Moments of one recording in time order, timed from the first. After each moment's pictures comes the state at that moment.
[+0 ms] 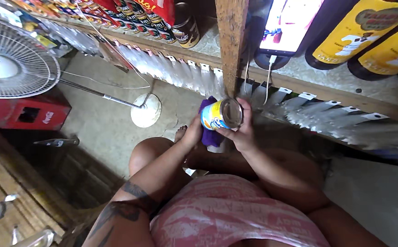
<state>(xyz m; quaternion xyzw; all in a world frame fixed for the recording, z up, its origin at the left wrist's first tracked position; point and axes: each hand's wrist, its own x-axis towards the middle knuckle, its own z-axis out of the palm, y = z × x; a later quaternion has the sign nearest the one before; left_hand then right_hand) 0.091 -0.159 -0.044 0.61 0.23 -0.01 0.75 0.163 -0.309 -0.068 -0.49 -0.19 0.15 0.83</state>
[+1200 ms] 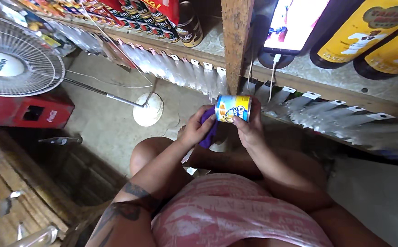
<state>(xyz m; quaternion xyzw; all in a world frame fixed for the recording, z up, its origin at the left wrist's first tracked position) 0.089 -0.134 -0.056 0.81 0.02 0.09 0.58 0.171 -0.313 -0.061 -0.43 -0.08 0.20 0.88</state>
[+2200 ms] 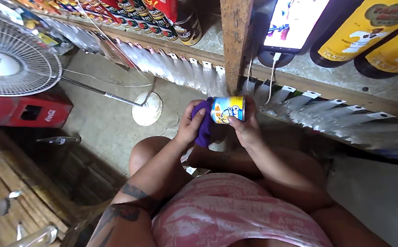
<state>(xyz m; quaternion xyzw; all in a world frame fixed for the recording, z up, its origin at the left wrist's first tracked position) 0.087 -0.133 -0.043 0.72 0.04 0.14 0.68 0.172 -0.311 -0.062 -0.44 -0.10 0.24 0.86</state>
